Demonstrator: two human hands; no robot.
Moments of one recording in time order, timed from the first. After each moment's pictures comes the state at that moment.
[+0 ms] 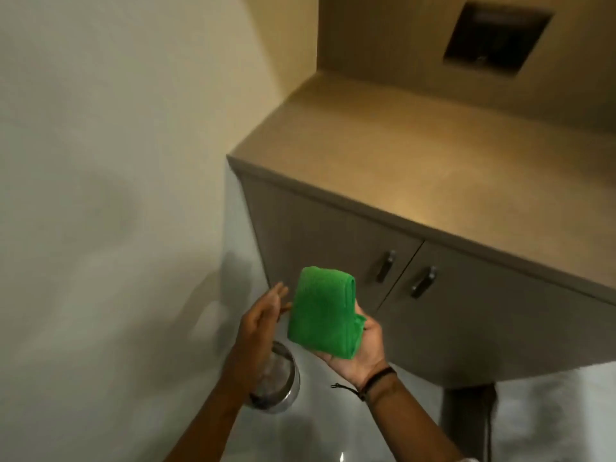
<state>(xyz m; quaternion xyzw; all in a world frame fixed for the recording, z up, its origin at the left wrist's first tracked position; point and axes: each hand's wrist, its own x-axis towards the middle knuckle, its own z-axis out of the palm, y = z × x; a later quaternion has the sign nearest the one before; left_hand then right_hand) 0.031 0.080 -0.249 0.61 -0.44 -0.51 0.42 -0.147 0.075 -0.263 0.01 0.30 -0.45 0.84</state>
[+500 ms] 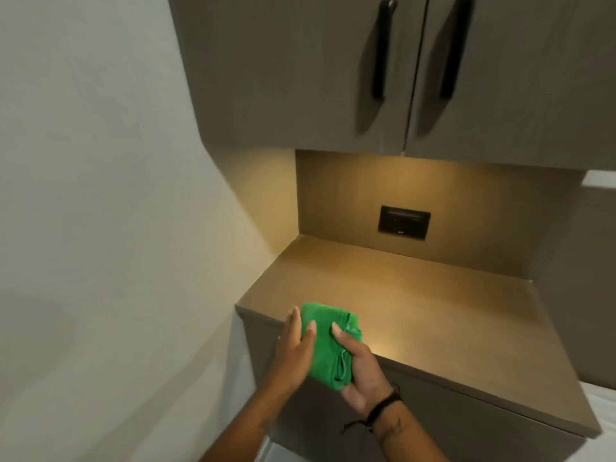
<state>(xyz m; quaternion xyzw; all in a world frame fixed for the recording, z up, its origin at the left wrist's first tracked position) -0.061 0.024 -0.023 0.62 -0.59 -0.38 0.34 -0.192 0.039 -0.041 -0.23 0.31 -0.53 0.75</state>
